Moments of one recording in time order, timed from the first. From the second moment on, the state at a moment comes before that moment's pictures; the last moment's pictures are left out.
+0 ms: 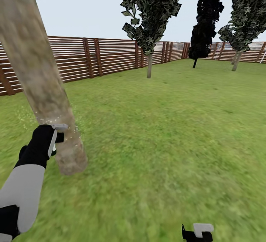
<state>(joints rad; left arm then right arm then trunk) -0.94 0.17 0.20 -0.97 -0.17 0.99 0.11 -0.40 -0.06 0.29 -0.09 -0.22 -0.50 -0.21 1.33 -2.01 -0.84</state>
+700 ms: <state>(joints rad) -0.89 0.17 0.20 -0.94 -0.16 0.98 0.12 -0.40 -0.06 0.29 -0.09 -0.22 -0.50 -0.21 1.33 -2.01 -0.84</state>
